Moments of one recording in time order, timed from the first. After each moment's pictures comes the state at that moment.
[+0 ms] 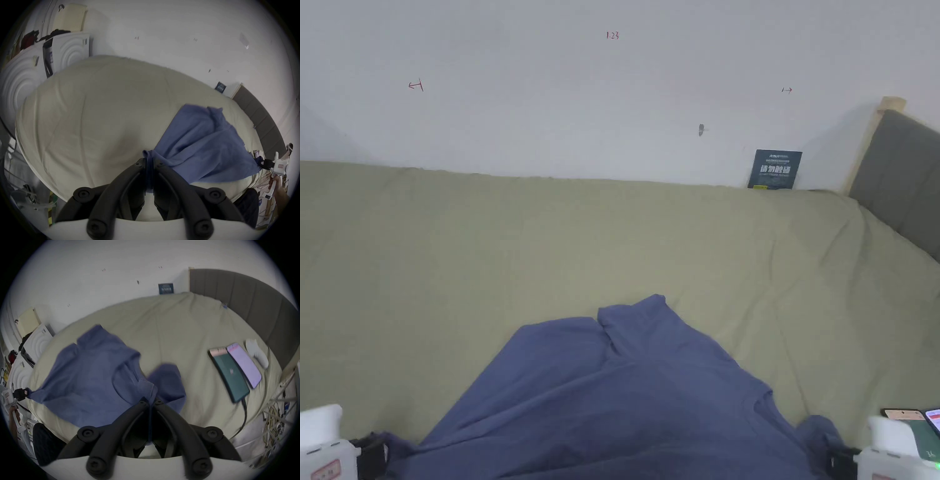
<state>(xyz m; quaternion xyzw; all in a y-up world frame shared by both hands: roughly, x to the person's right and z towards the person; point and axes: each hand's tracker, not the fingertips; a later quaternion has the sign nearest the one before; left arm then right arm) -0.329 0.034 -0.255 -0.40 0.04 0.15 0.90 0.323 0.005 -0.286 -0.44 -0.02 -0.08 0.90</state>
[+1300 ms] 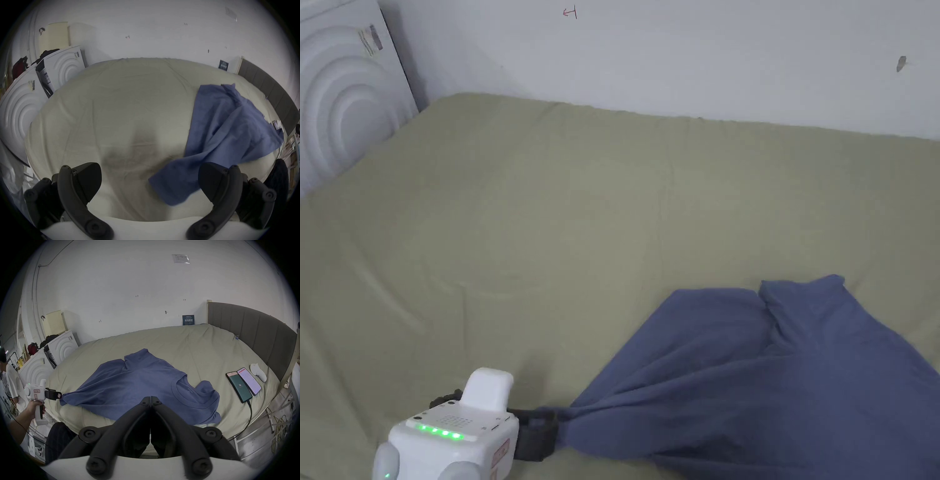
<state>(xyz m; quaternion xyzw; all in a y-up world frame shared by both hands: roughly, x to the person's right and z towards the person) -0.369 -0.004 -0.286 -0.44 0.05 0.02 0.89 0.197 0.100 -0.193 -0.29 0.06 -0.06 0.95</state>
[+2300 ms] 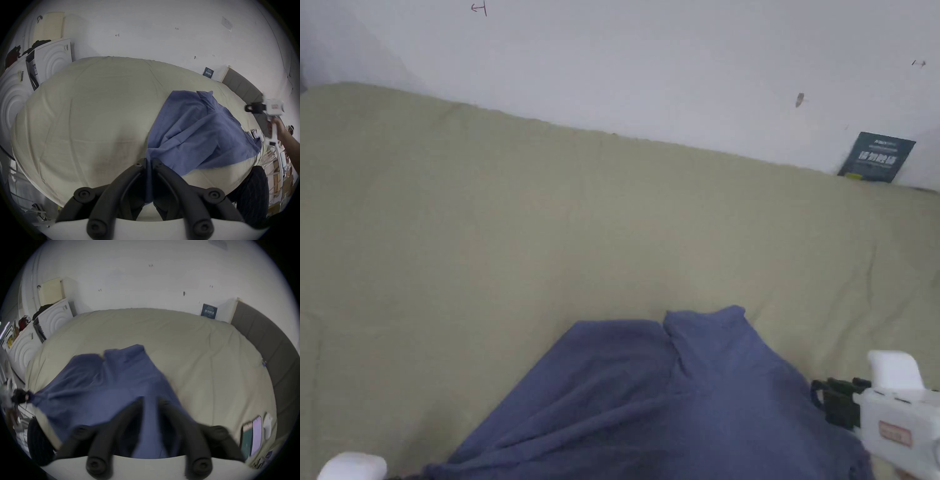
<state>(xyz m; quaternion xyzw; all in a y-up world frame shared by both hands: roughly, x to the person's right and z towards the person) -0.320 0.034 -0.256 -0.41 -0.02 0.10 0.91 0.202 0.062 -0.492 -0.41 0.11 0.05 0.90</state>
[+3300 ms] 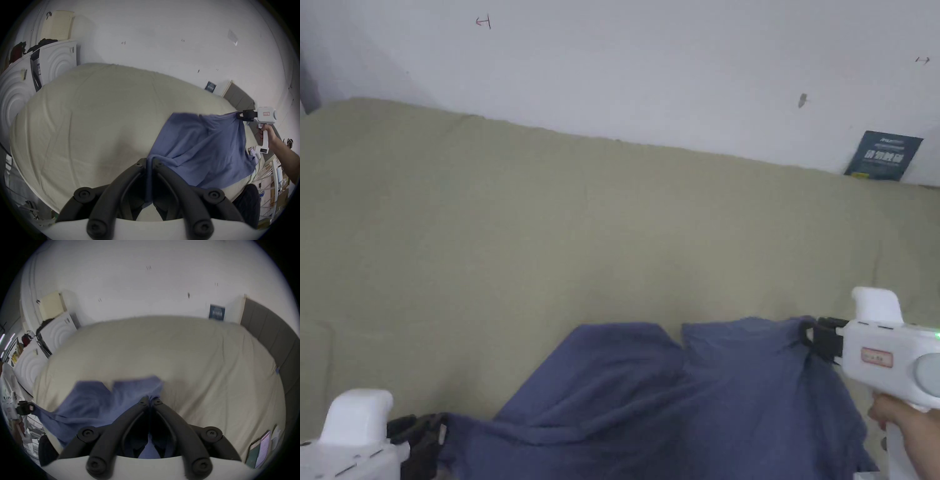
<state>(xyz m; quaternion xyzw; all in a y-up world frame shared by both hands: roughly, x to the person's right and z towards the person) -0.326 0.086 -0.303 -0.36 -0.01 0.13 0.92 0.196 0.119 -0.513 -0.35 0.15 0.00 0.92</state>
